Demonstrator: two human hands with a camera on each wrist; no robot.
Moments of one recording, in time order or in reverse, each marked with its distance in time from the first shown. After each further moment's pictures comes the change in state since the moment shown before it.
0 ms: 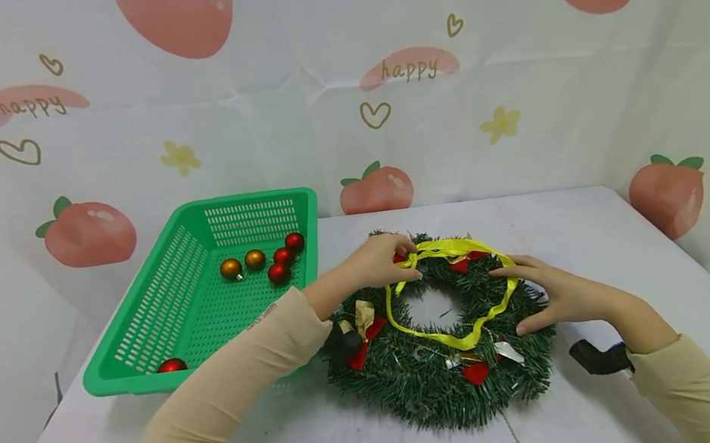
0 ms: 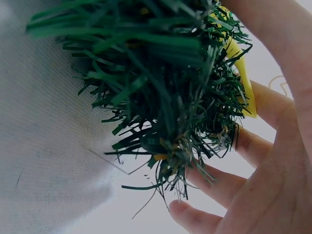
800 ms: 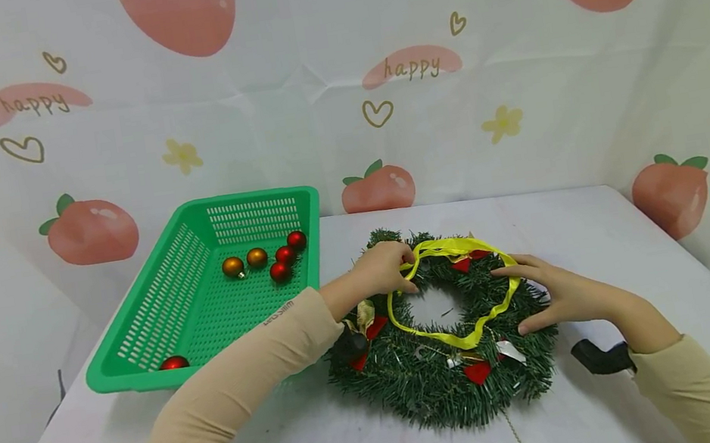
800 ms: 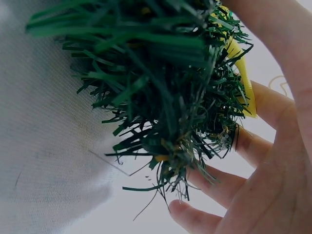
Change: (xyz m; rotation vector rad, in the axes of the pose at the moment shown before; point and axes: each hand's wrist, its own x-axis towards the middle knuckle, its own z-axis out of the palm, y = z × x) left_hand 0.007 0.000 0.018 0.170 0.004 -0.105; right_hand 0.000 0.000 0.000 -0.013 0.000 0.010
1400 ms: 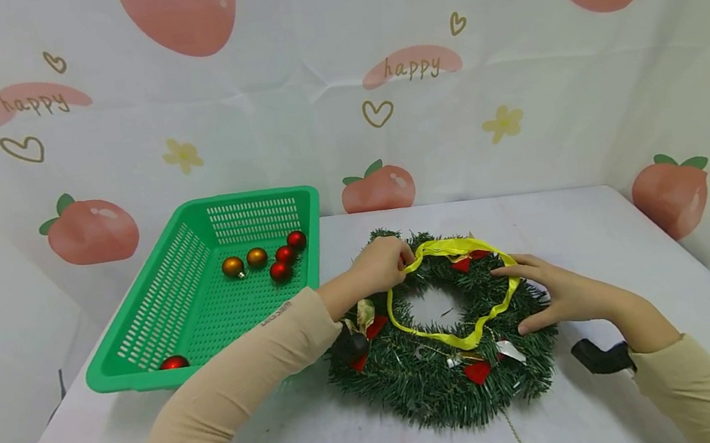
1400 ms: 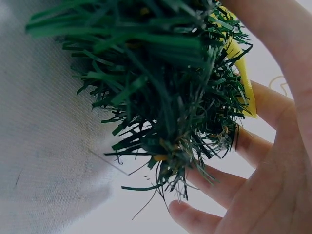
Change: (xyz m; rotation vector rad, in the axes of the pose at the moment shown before) left_hand -0.003 0.001 -0.003 -0.043 0.066 0.027; right_hand 0.000 -0.001 -0.001 -0.002 -0.001 -0.013
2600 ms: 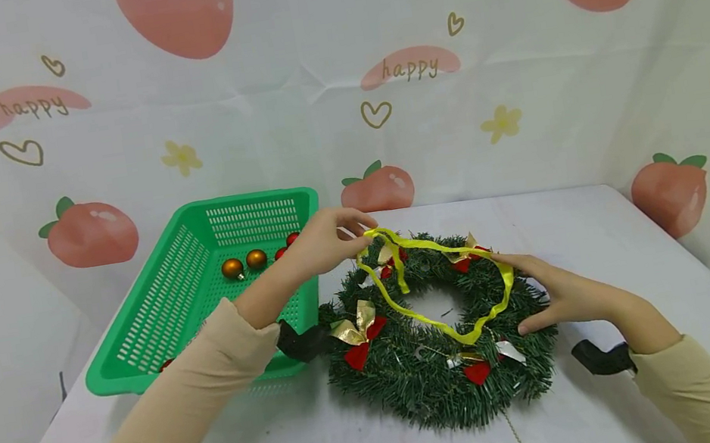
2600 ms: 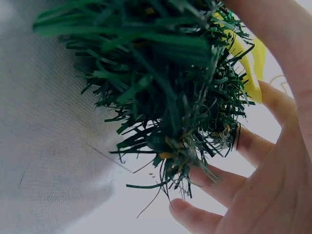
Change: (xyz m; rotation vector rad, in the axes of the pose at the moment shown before) left_hand -0.048 -0.025 -0.065 -0.445 0.141 0.017; right_hand 0.003 0.007 0.004 -0.032 0.077 -0.120
